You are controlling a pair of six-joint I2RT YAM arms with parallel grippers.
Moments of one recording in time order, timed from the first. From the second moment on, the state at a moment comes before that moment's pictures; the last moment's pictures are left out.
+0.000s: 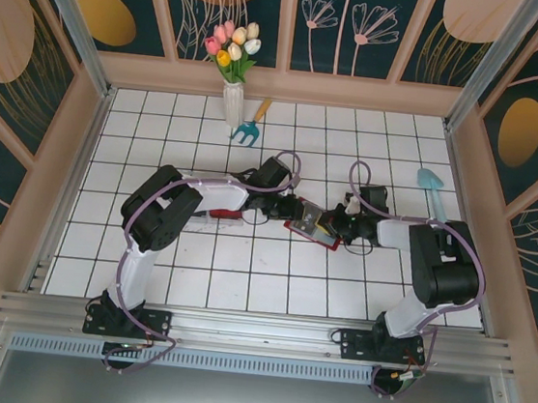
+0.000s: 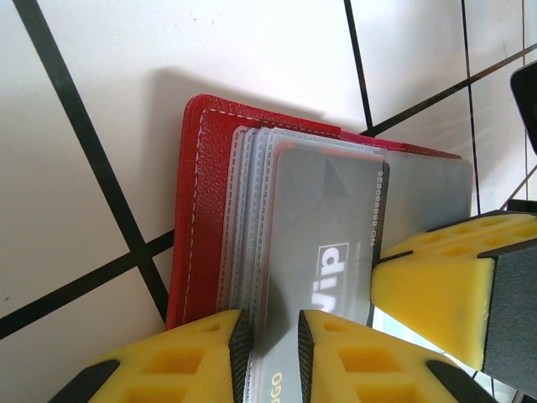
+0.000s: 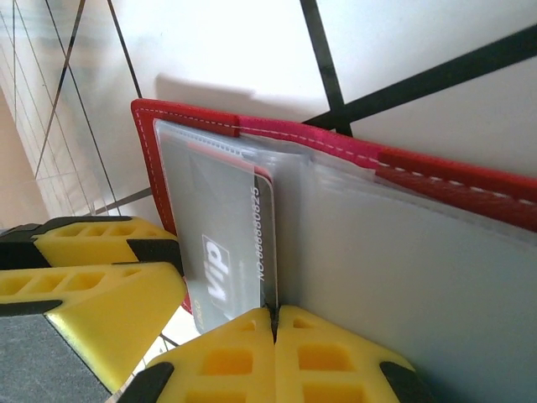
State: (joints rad) left arm -0.73 2.10 1.30 -0.11 0.44 -0.69; right arm 0.23 1.65 0.62 0.07 -0.65 0.79
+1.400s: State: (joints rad) left arm -0.73 2.13 1.35 -0.17 0.43 -0.72; right arm 0.18 1.64 0.56 0.15 -0.72 0.79
